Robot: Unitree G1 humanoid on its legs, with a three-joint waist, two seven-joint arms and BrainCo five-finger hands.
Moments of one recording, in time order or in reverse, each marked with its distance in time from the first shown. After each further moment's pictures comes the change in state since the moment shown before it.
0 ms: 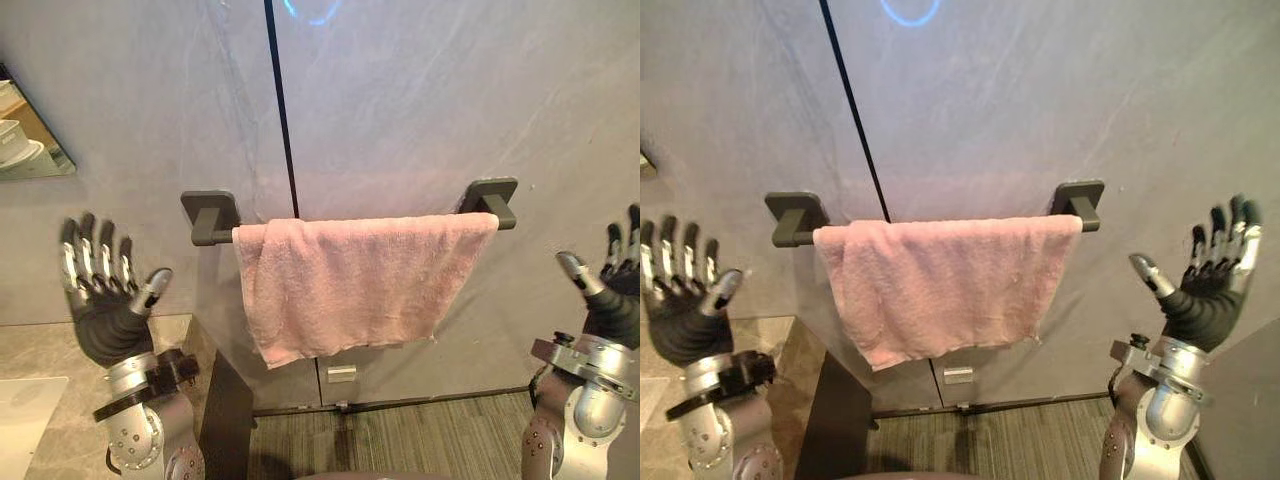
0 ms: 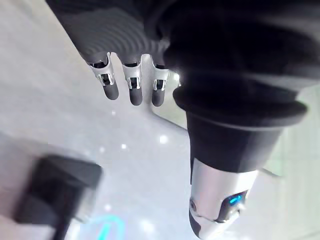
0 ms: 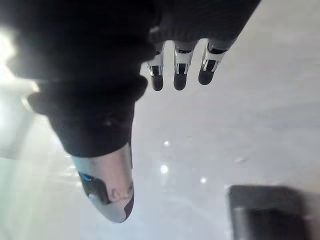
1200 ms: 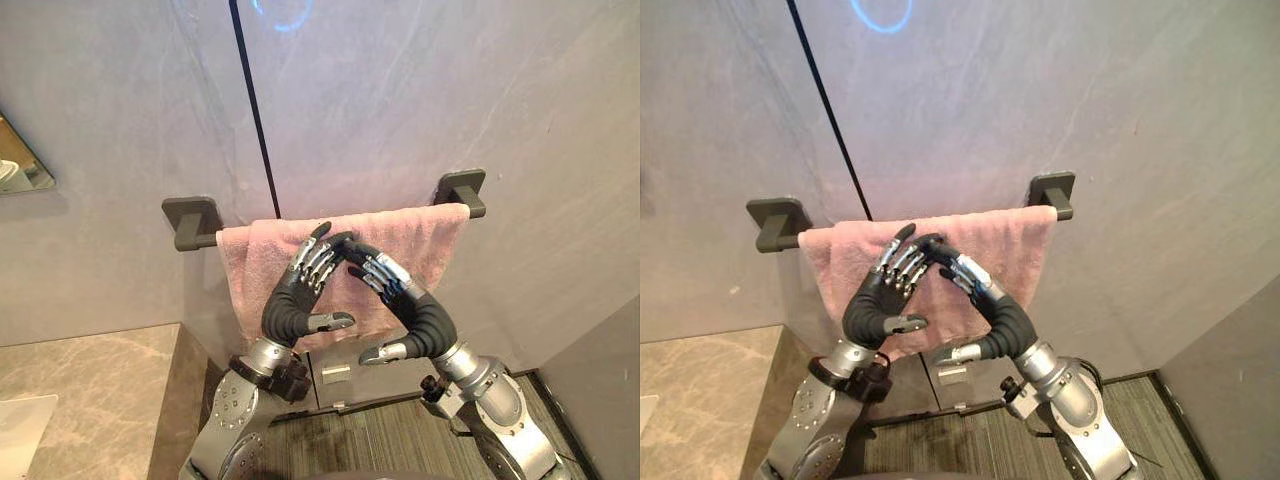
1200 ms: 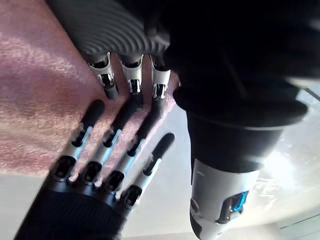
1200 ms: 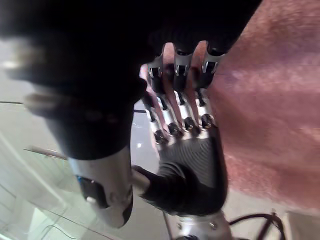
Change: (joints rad) left arm -0.200 0.306 -0.600 0.305 -0.072 0.043 -0.210; right arm -0.011 -0.463 0.730 0.162 0.042 0.087 0.302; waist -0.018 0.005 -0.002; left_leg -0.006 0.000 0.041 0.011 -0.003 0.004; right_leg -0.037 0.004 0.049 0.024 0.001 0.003
